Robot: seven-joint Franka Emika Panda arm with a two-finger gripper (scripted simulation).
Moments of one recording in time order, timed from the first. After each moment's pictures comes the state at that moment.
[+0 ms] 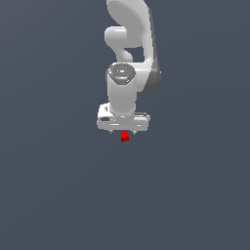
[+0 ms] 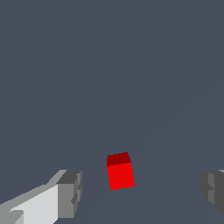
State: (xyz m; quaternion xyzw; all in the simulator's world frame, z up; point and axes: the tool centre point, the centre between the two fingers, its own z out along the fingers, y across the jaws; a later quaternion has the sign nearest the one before) arm -0.021 -0.009 0.150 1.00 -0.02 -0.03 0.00
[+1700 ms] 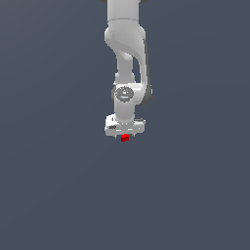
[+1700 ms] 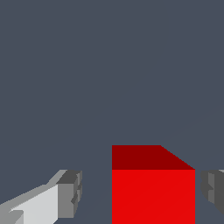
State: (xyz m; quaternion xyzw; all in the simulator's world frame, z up) arm -0.083 -0.002 0.027 1.00 0.05 0.00 0.00
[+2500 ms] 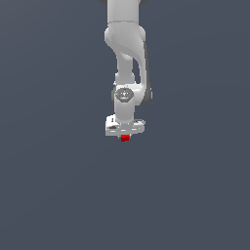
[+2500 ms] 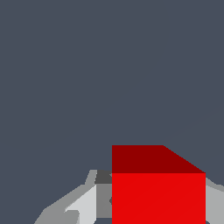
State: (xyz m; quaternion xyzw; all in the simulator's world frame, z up) arm -0.085 -0.002 0.021 1.00 0.06 0.00 0.00
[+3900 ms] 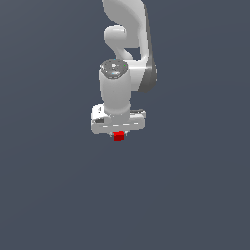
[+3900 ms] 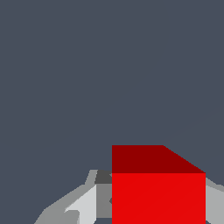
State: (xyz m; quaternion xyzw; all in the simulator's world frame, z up) arm -0.001 -0.026 0.166 1.00 0.06 0.00 0.00
